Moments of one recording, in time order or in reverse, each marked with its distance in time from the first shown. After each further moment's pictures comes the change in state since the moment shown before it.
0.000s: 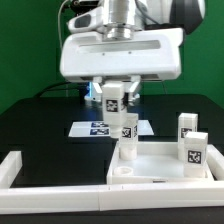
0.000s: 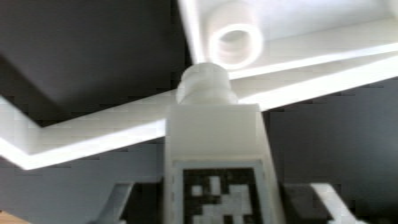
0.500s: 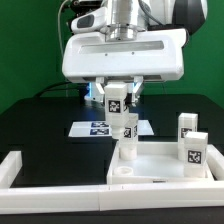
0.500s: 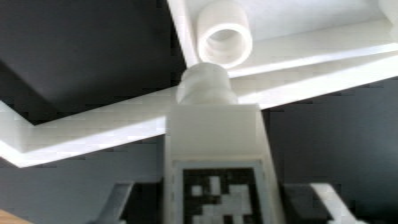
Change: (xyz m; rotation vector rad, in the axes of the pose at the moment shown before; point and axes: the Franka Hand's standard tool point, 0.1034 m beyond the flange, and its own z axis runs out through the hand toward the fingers) arm 0.000 0.012 0.005 -0.007 -0.009 -0.011
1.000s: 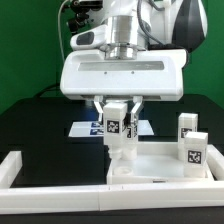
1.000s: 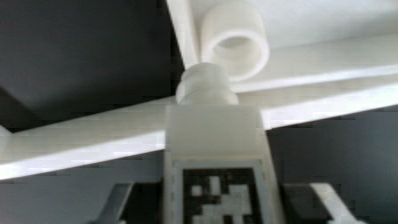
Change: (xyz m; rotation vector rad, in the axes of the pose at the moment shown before) arm 0.001 -0.016 0.035 -0.007 0.018 -0.025
